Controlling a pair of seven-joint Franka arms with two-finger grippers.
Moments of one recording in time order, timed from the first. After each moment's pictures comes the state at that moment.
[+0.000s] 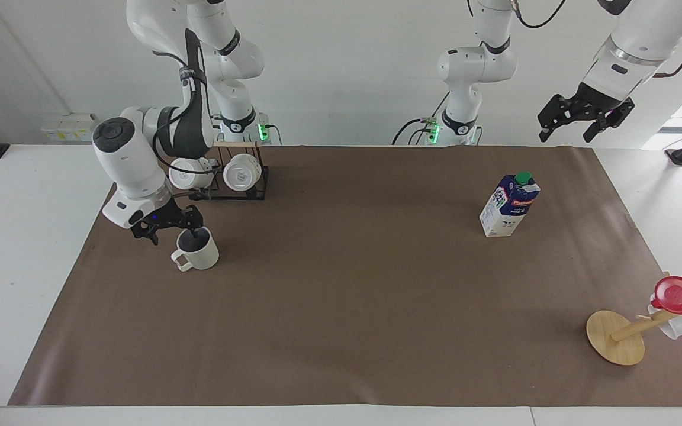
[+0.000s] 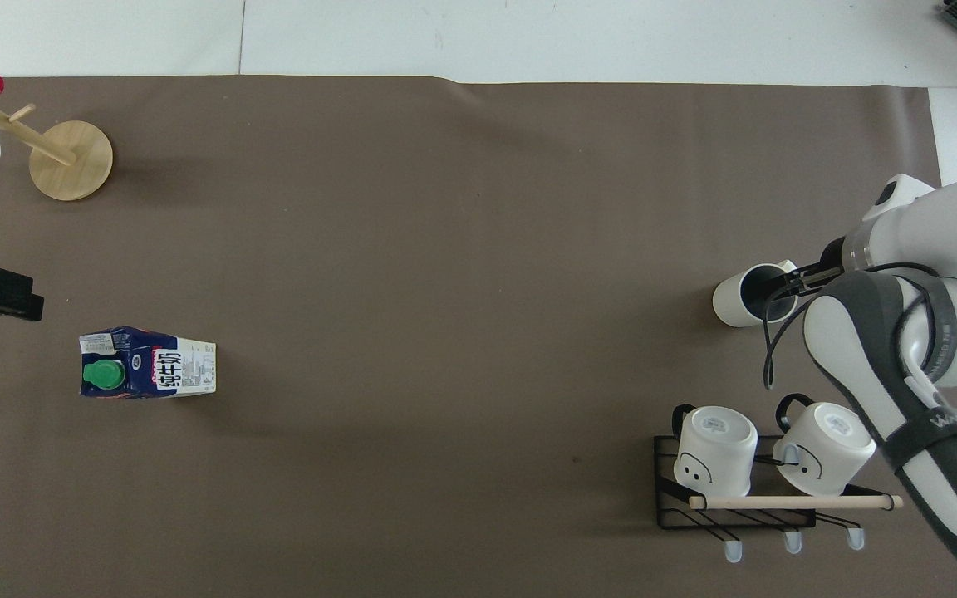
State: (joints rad) left arm 0.00 -0.04 -0.04 -1.50 -0.02 1.39 0.00; right arm 0.03 0.17 -0.09 -2.00 -0.02 2.18 -0.29
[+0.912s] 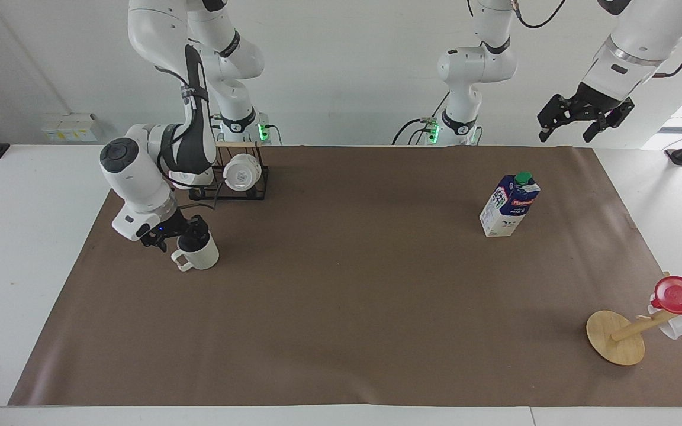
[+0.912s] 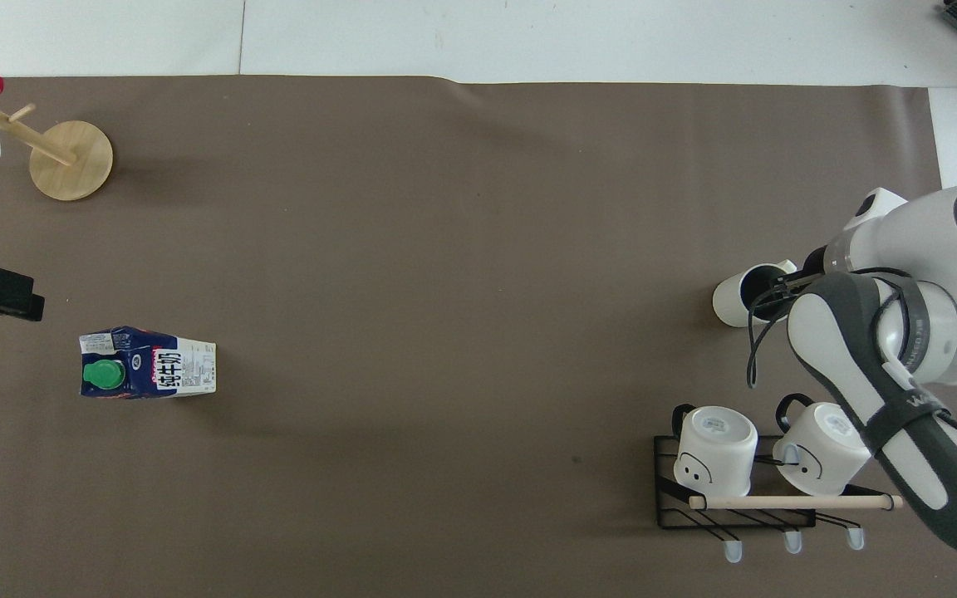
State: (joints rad) left arm 0.00 -0.04 -0.04 -1.50 -0.02 1.39 0.00; right arm 0.02 0.22 -0.10 -2.02 0.02 2.22 -0.30
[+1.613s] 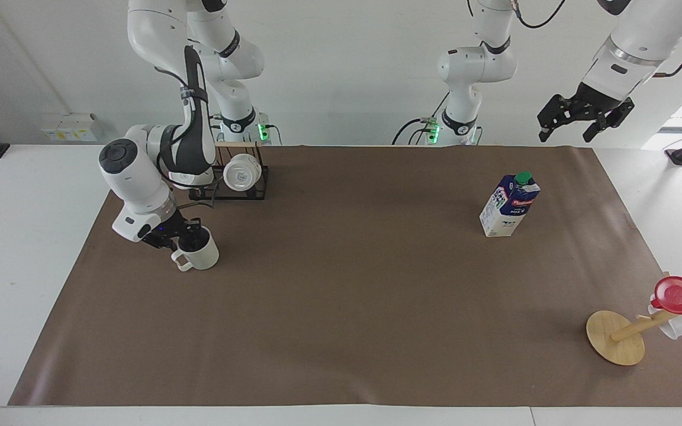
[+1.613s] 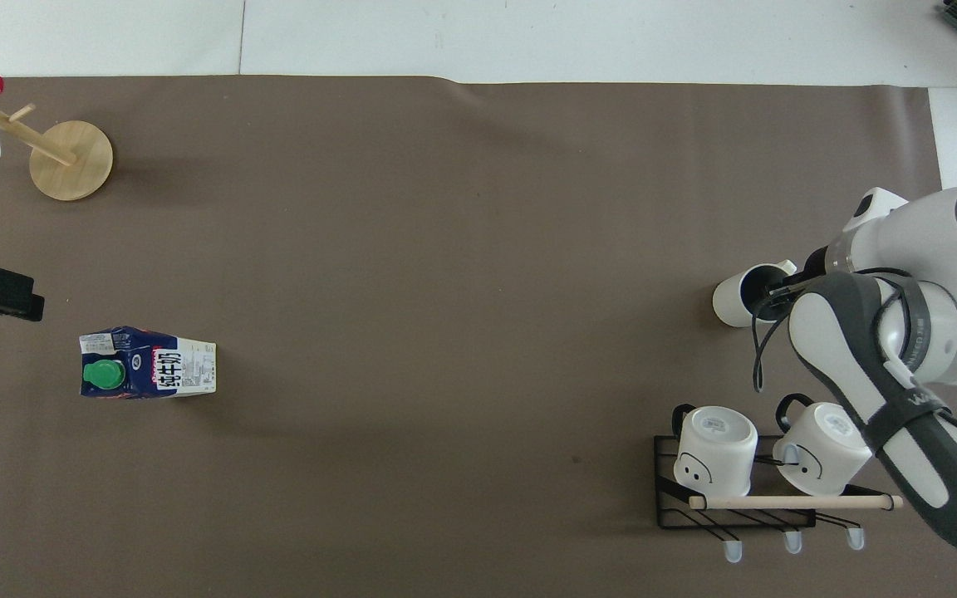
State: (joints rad) left arm 0.00 -0.04 -0.04 -1.50 -0.02 1.39 0.00; right arm 0.02 0.22 -0.10 -2.02 0.02 2.22 -0.35
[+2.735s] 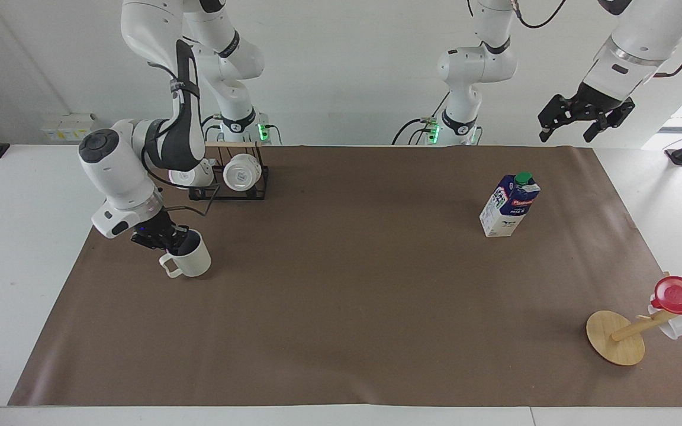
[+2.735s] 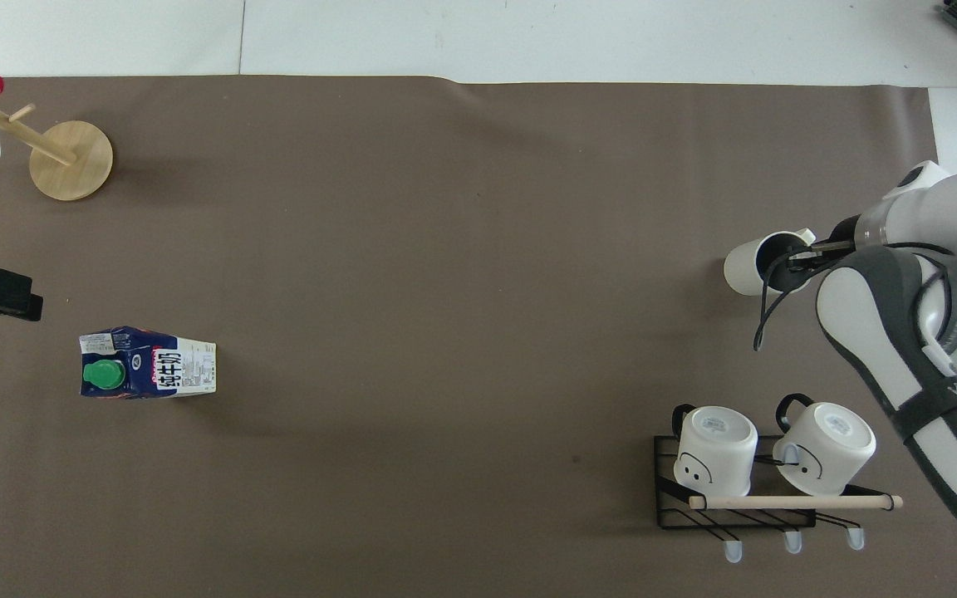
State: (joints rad) left arm 0.00 -0.04 -0.04 -1.50 -0.02 1.39 0.00; right arm 0.00 0.21 -0.09 -1.92 0.06 2.21 -0.16
